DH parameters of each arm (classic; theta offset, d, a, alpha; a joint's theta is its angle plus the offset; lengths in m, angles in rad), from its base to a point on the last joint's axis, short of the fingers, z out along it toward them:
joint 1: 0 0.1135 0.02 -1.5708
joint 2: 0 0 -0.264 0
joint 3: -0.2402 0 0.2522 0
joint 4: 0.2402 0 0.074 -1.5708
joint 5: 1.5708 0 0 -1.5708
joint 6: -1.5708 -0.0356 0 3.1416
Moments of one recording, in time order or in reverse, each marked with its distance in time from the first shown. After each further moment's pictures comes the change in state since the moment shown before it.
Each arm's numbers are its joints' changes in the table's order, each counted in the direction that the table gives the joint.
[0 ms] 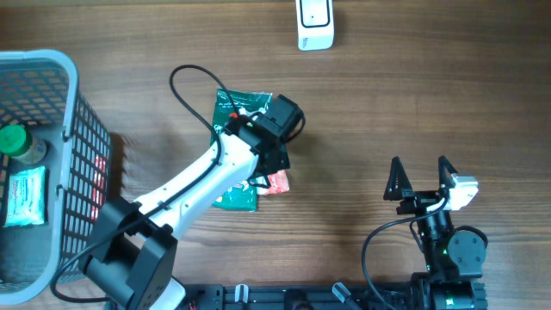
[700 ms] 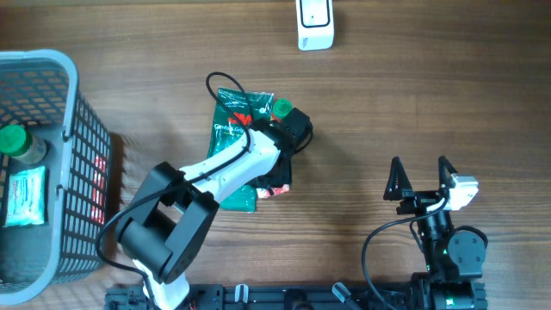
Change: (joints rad) left arm -0.027 0.192 -0.004 0.027 0.004 -0.133; right arm 0.000 0.000 0.000 0.000 0.000 0.000
